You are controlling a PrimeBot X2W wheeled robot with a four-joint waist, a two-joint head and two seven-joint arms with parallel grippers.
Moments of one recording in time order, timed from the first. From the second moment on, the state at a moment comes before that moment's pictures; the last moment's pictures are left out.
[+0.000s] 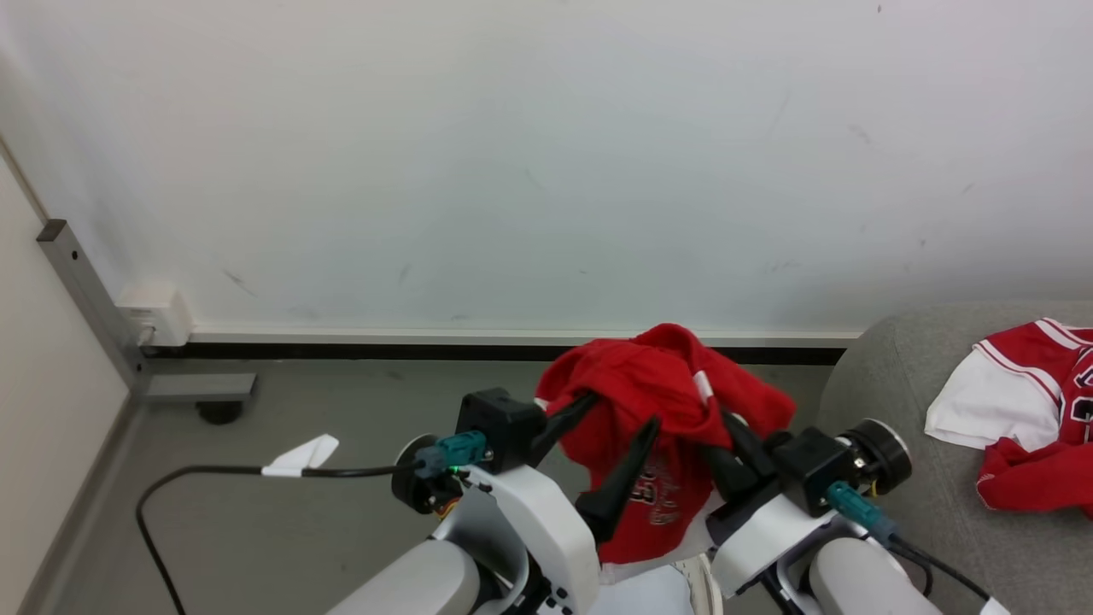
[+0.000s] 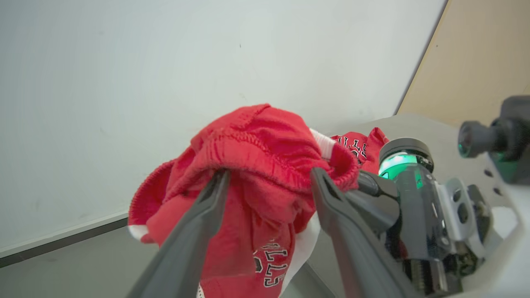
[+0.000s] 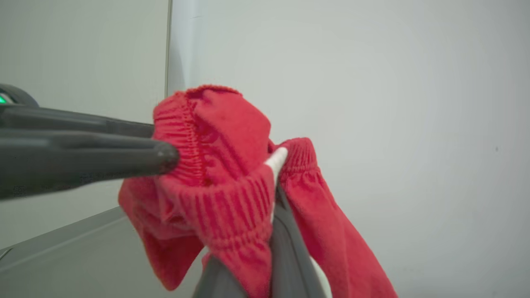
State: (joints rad) left arm -0.51 0.24 -0.84 0.09 -0.66 0.13 0.04; right arm -0.44 -0.05 0.51 0.48 0.22 0.13 -0.26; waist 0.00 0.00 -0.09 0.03
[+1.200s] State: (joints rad) left arm -0.47 0.22 -0.90 0.13 -0.62 0.09 -0.11; right arm -0.27 -0.06 0.20 0.29 0.12 0.13 -0.26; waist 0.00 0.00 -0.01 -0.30
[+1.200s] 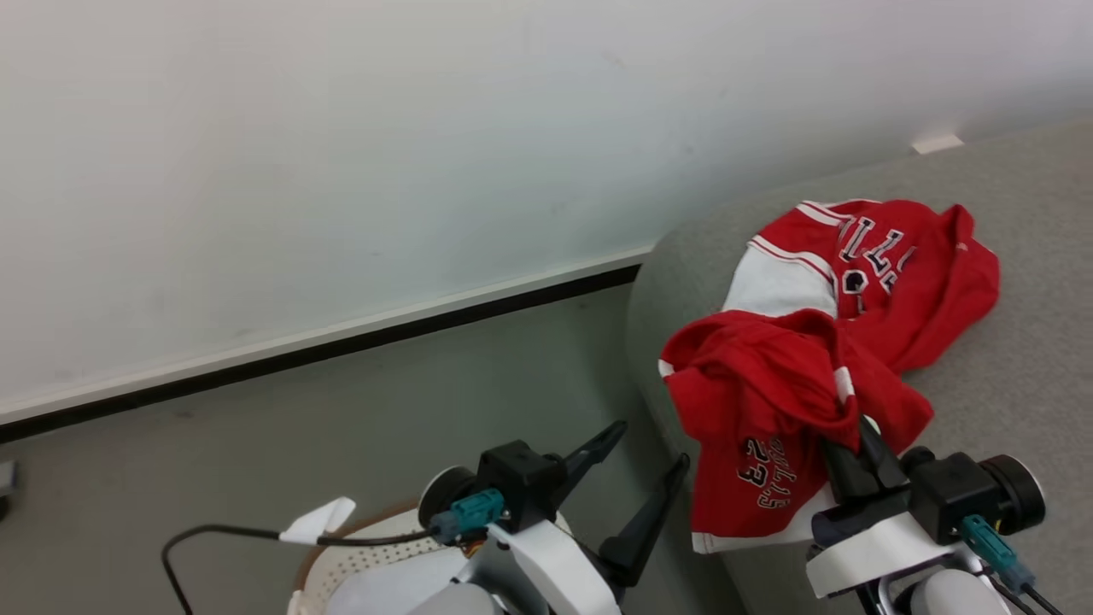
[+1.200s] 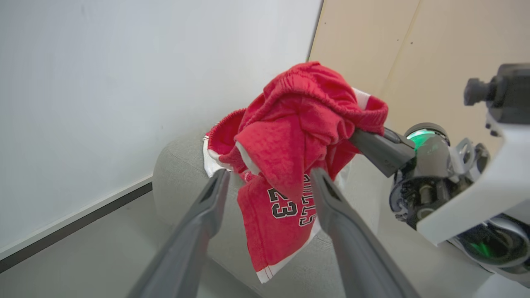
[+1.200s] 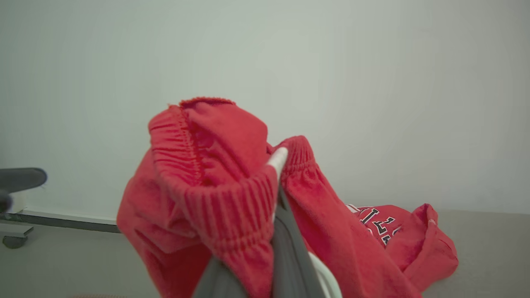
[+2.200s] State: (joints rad) left arm -0.65 0.32 -0.95 -0.05 -0.49 -0.02 -0.15; right arm -0.69 -0.16 -0.41 0.33 0.12 0.13 -0.20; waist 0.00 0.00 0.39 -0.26
